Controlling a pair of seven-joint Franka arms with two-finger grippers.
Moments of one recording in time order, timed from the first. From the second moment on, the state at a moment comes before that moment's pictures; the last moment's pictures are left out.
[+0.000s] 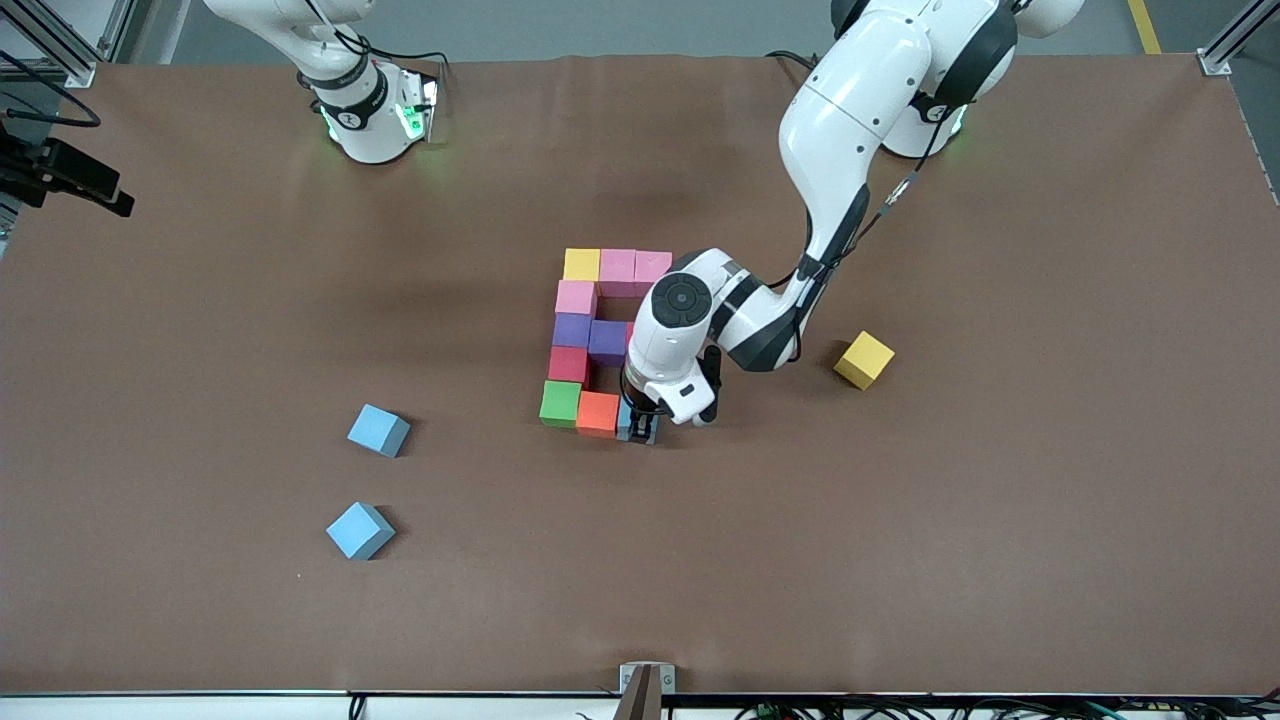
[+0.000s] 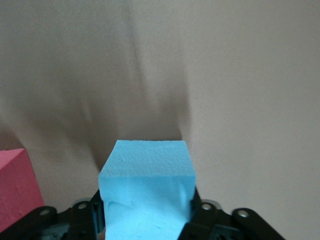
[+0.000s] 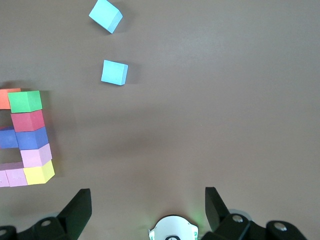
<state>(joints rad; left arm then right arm) -0.67 0.93 -0.09 -1.33 0.04 2.48 -2.18 -0.01 -0.06 -0.05 -1.51 0.02 1.34 0.08</state>
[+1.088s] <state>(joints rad) -0.66 0.84 -0.09 -1.29 0.03 2.30 -2.18 -0.01 -0.06 -0.05 -1.51 0.02 1.34 0.08</state>
